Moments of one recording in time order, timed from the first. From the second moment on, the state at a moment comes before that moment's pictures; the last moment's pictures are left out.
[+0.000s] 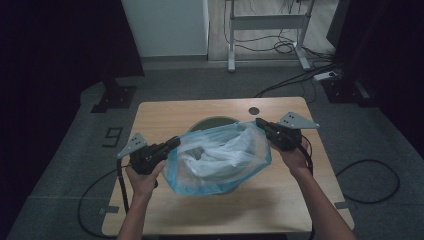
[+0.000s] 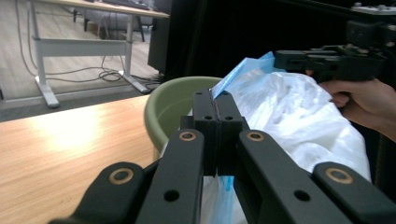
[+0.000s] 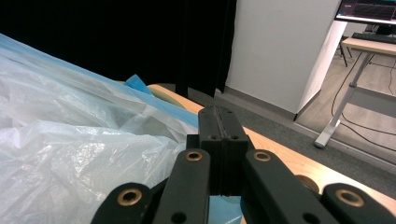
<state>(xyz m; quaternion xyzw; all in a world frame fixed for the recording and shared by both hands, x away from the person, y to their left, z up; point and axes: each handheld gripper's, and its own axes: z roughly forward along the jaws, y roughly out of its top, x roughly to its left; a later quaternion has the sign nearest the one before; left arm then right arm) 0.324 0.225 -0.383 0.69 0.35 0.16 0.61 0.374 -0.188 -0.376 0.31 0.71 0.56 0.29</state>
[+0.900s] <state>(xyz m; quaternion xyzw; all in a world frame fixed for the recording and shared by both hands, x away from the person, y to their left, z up) 0.397 0.214 -0.407 0.70 0.43 0.15 0.55 0.433 -0.171 -0.420 0.38 0.70 0.52 0.30</state>
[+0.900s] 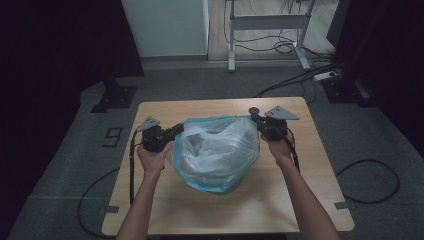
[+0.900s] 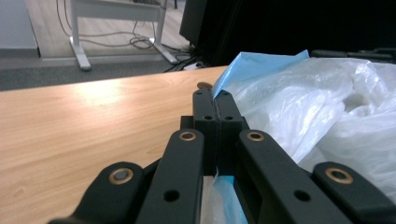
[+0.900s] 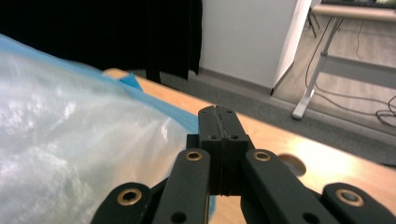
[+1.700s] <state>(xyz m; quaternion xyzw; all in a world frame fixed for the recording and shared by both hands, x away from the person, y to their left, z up) 0.389 0.211 -0.439 0.72 0.44 0.11 0.53 0.428 -0.171 -0.470 0.43 0.70 0.52 0.24</state>
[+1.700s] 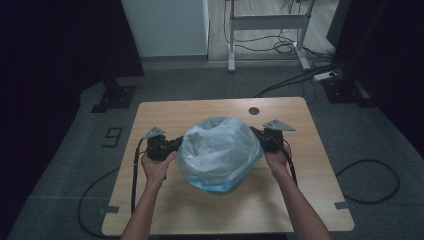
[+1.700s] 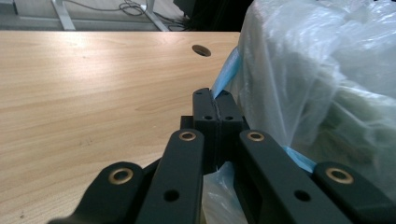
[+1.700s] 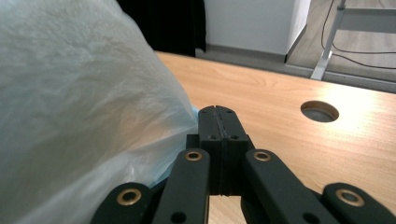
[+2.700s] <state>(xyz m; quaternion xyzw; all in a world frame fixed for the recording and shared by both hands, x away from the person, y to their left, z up) 0.371 0.217 -0.429 0.70 0.43 0.13 0.55 0.294 -0.199 -0.438 0.34 0.69 0.61 0.19</state>
